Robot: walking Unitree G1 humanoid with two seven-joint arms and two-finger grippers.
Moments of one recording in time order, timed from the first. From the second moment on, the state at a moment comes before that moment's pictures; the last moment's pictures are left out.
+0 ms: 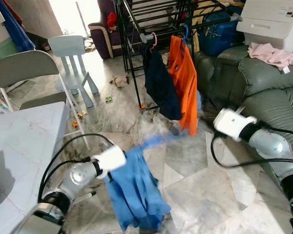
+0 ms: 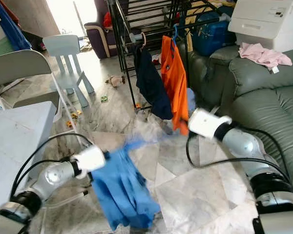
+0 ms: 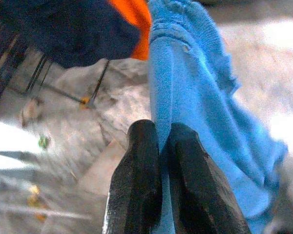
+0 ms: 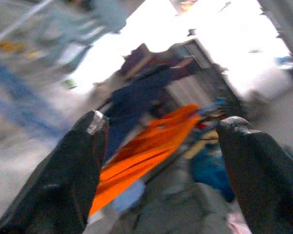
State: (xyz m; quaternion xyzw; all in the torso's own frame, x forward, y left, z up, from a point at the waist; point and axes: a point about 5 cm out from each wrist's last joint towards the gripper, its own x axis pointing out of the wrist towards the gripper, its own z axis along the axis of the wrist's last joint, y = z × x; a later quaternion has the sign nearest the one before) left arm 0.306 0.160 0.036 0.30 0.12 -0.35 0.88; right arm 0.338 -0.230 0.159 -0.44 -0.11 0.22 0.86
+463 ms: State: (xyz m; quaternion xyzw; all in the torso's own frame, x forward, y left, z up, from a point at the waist) left arm 0.319 0.144 0.063 0.19 0.07 -0.37 0.91; right arm 0.339 -0.256 0.154 -0.30 -0.13 -0.04 0.95
